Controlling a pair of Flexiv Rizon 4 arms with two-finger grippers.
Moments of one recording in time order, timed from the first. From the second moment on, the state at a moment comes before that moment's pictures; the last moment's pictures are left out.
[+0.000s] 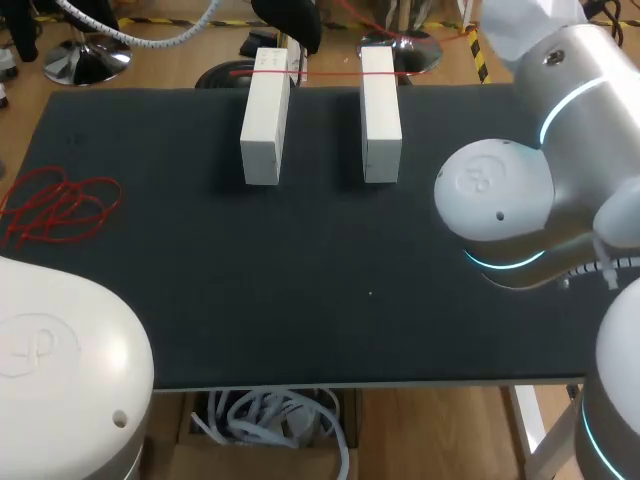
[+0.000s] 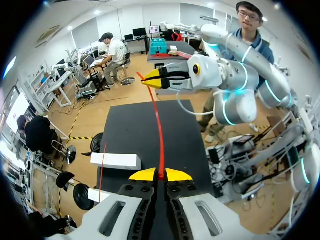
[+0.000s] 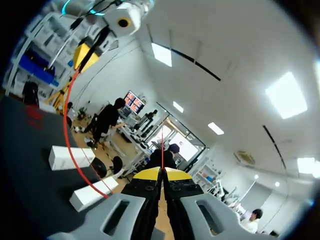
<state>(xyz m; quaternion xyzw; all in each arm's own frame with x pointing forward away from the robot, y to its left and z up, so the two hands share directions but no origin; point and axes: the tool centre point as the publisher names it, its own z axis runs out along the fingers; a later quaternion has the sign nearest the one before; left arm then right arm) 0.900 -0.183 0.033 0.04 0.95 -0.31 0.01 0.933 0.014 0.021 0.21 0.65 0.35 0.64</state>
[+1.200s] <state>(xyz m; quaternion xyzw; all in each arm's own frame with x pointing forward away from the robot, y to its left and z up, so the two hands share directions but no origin) 0.900 -0.183 0.033 0.04 0.95 -0.31 0.01 0.918 0.031 0.047 -0.10 0.67 0.05 0.73</state>
